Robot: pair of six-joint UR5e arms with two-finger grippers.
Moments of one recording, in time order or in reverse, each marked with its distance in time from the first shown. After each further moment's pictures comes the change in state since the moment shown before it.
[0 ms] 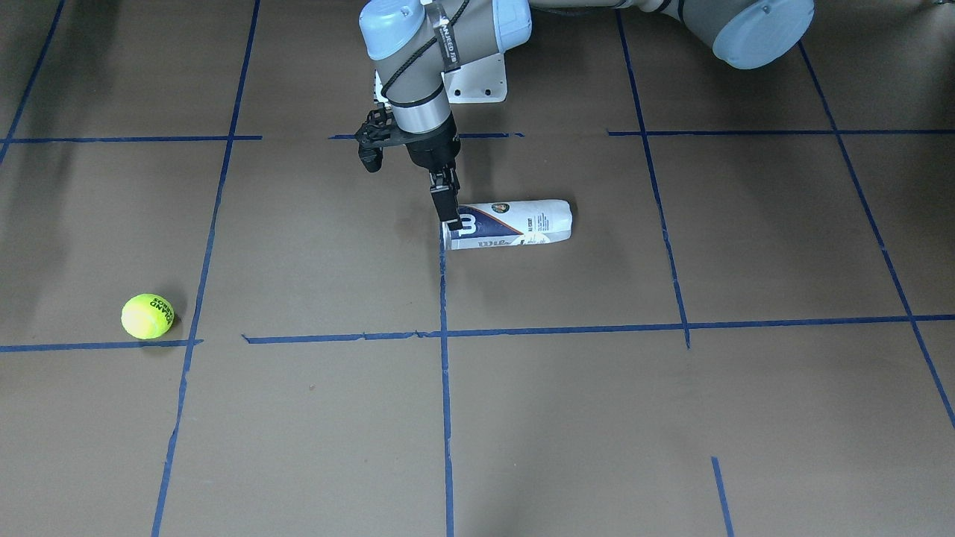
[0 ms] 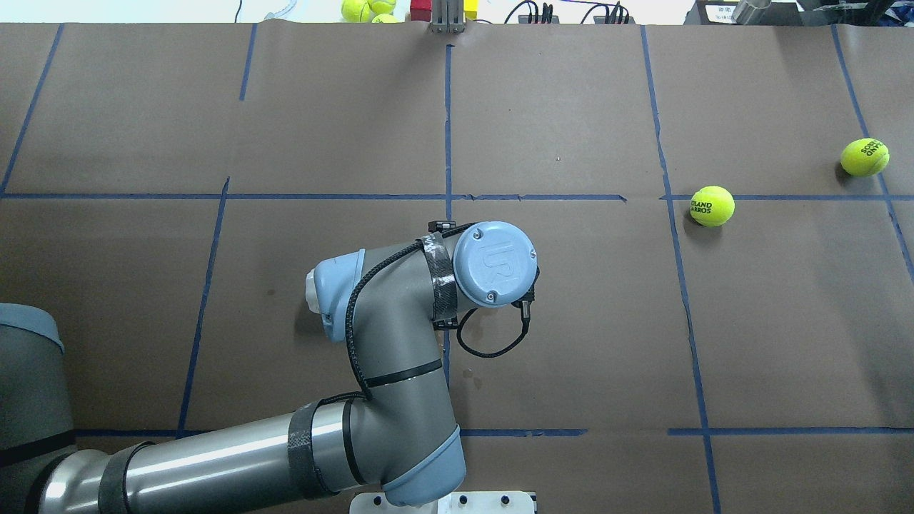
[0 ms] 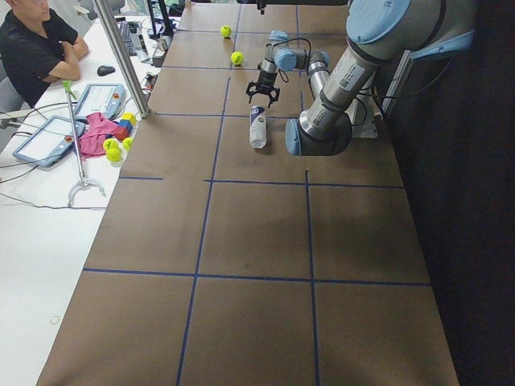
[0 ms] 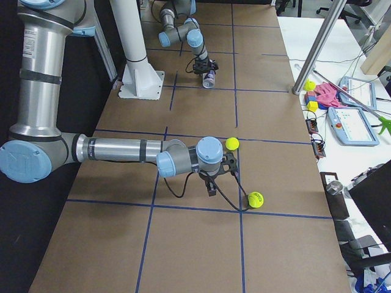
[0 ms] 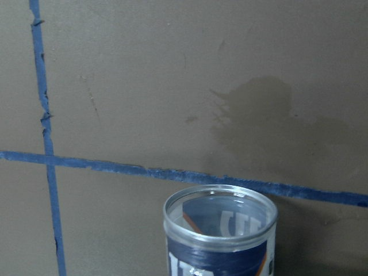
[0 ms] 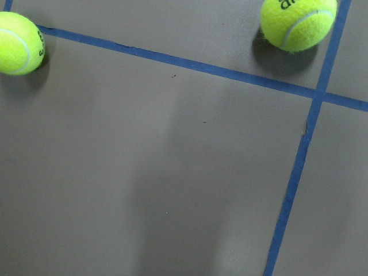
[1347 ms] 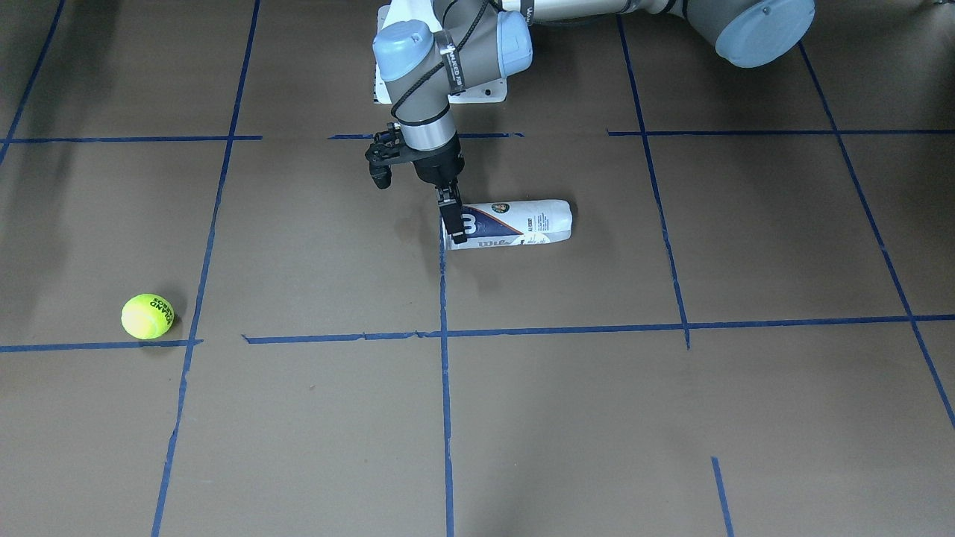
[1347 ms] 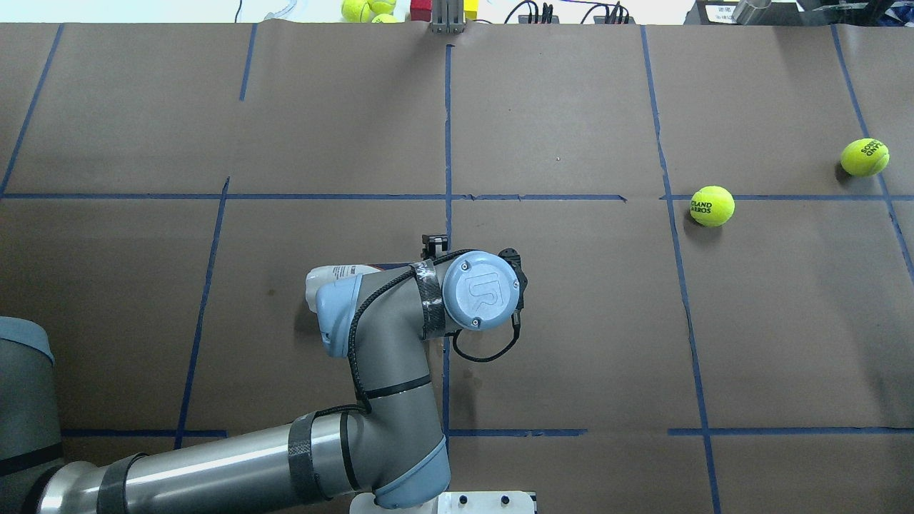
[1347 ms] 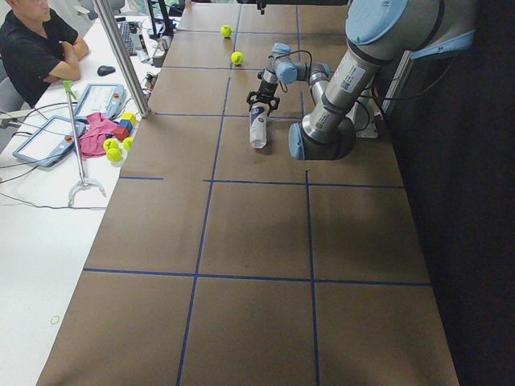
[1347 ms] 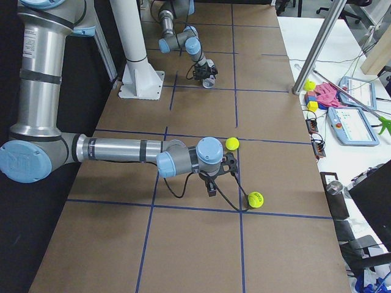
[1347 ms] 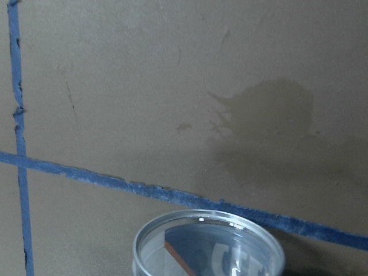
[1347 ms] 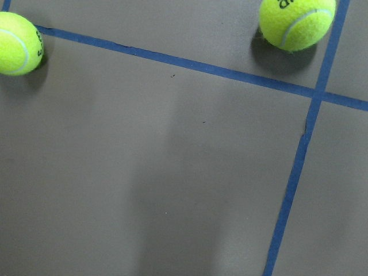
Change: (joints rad) left arm 0.017 0.048 0.062 -0.130 0.056 -0.072; right arm 0.000 0.002 -0.002 0.000 -0.001 0.002
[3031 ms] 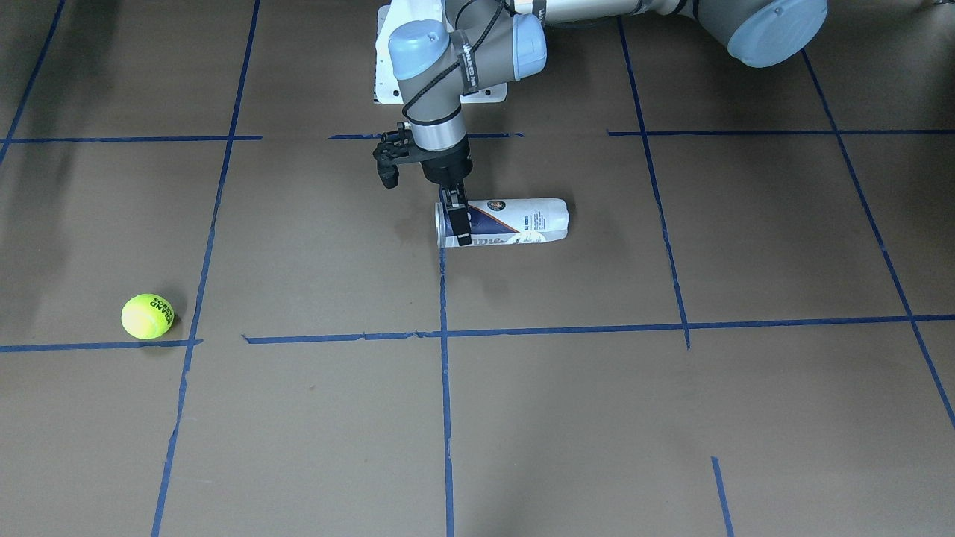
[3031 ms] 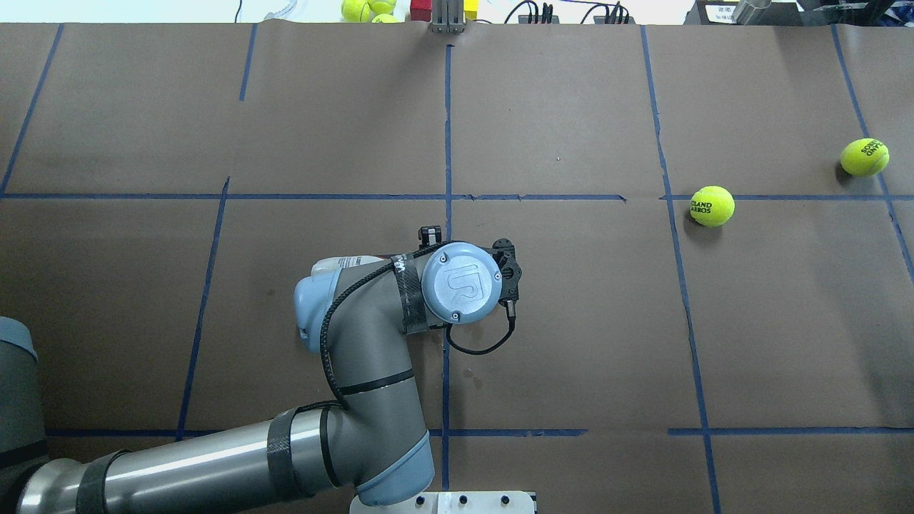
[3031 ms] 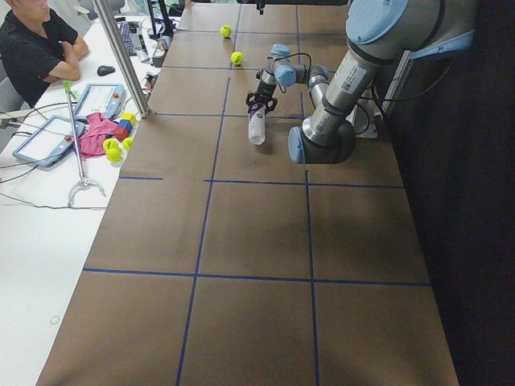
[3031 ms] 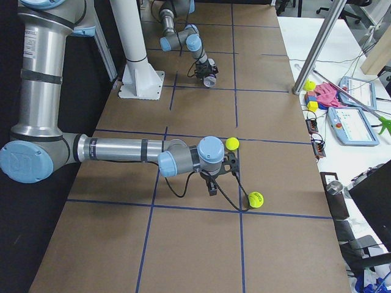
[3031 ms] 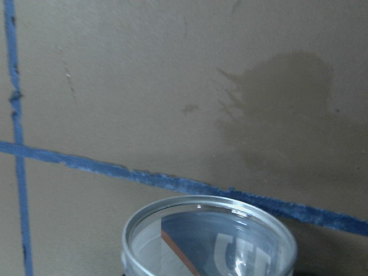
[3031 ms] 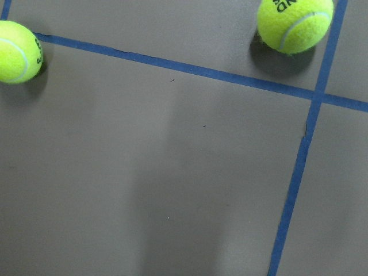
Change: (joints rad) left arm -0.019 0.028 -0.092 -0.037 -0.004 0.002; right arm -0.002 0.008 -0.002 -0.001 0.002 0.026
